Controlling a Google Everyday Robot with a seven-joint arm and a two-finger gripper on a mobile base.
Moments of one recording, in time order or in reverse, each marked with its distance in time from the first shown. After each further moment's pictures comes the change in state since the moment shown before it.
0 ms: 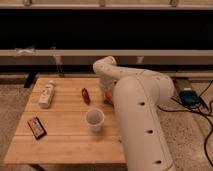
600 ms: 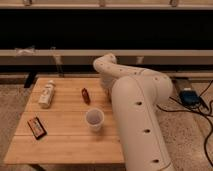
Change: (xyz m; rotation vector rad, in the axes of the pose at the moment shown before) arm -0.024 -0.002 -0.015 0.019 -0.049 -0.018
